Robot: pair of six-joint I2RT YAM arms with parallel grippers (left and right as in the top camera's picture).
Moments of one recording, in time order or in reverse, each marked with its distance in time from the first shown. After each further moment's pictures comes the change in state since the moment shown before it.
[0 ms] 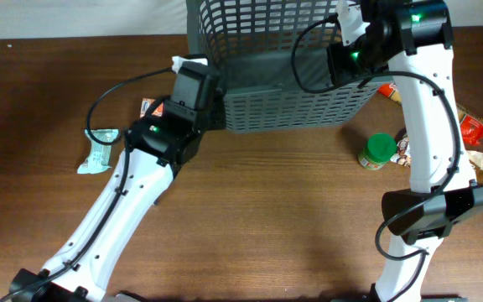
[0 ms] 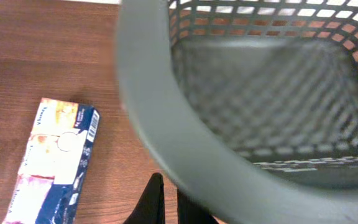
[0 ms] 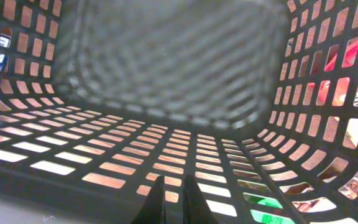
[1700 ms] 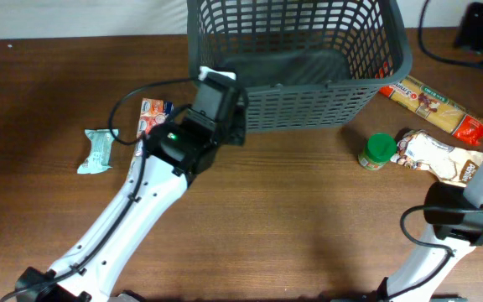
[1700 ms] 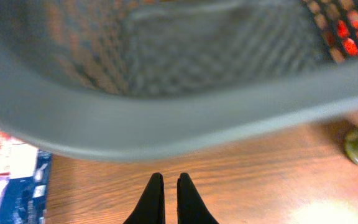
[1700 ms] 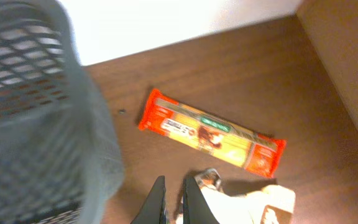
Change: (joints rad) left arm -0.114 0.000 0.000 -0.046 0.057 0.042; right arm -0.424 0.002 0.323 -0.014 0.138 0.084
